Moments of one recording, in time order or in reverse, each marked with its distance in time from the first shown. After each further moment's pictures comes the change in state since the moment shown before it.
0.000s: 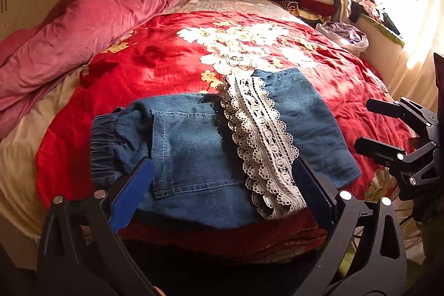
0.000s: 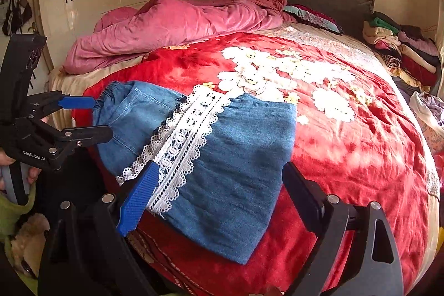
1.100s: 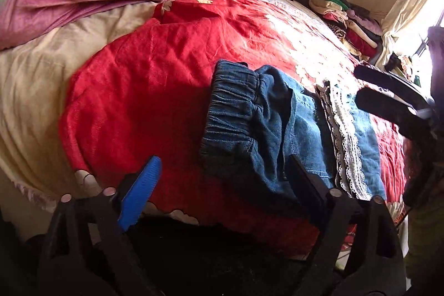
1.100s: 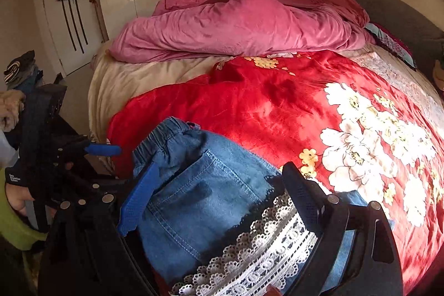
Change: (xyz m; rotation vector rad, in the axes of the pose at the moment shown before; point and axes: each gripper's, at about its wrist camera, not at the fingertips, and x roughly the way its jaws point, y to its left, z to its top) left arm 0.014 0.129 -0.039 -0.358 0.056 0.005; right arm 0.109 0.093 0.116 -0.232 0.072 0.296
